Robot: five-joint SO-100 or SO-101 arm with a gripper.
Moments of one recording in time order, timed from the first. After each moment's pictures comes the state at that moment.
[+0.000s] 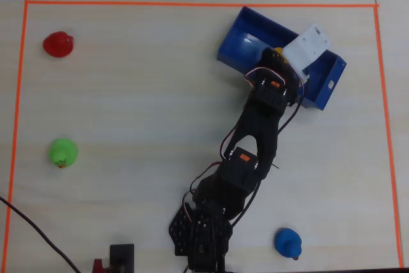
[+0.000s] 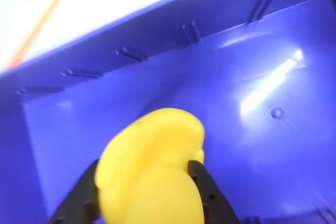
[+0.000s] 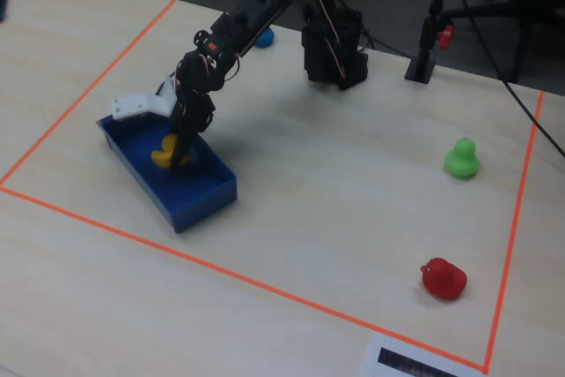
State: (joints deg) arm 31.6 74.8 96.8 25.4 -63.4
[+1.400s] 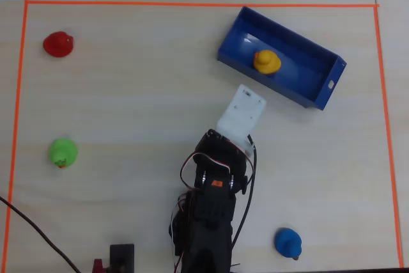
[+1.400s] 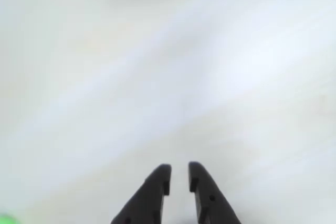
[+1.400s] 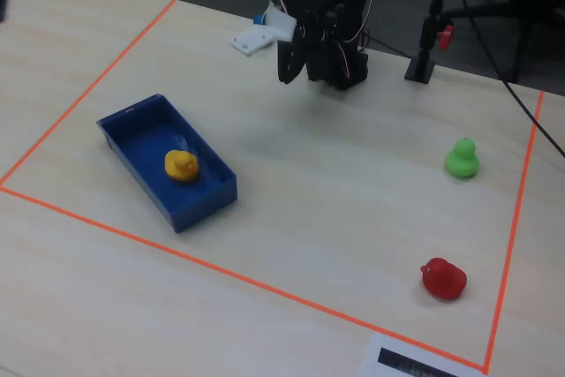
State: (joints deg) arm 13.8 166.2 145.1 77.5 -67.3
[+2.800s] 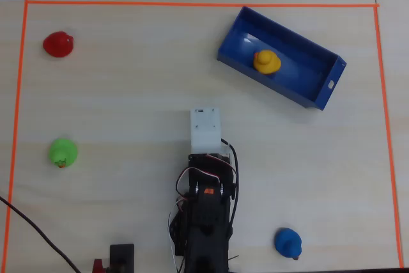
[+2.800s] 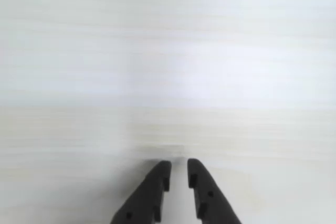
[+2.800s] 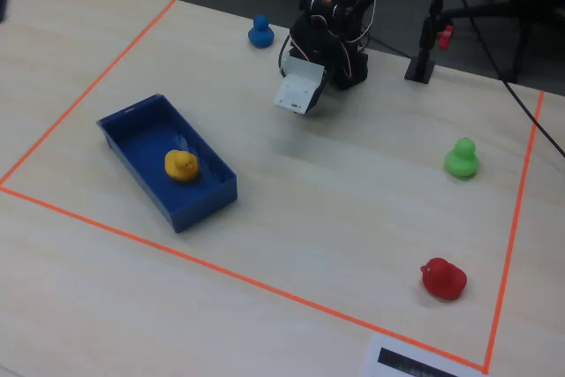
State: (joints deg) arm 9.1 189.8 177.4 75.4 -95.2
